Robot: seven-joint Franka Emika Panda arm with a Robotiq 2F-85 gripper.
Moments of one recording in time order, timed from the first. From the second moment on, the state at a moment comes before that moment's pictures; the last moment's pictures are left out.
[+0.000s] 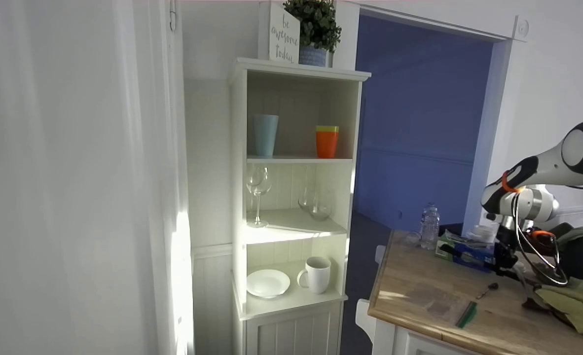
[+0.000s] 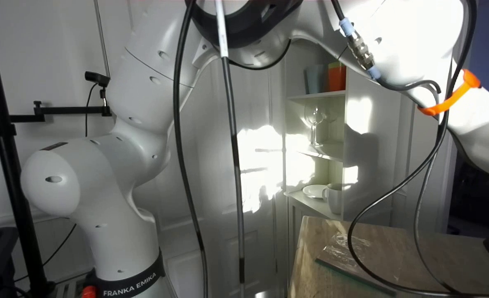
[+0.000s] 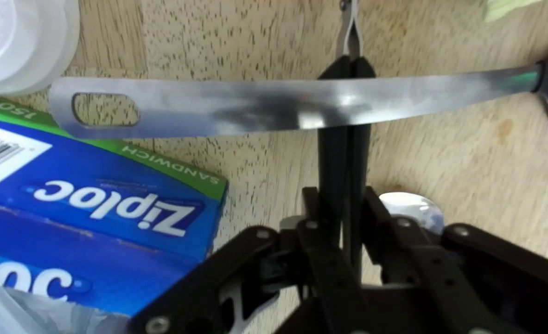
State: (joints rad) arm -0.80 0.63 -0.05 -1.64 0.16 2.28 -1.65
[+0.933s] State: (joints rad) arm -0.93 0.56 0.01 -1.64 0.54 2.11 -1.97
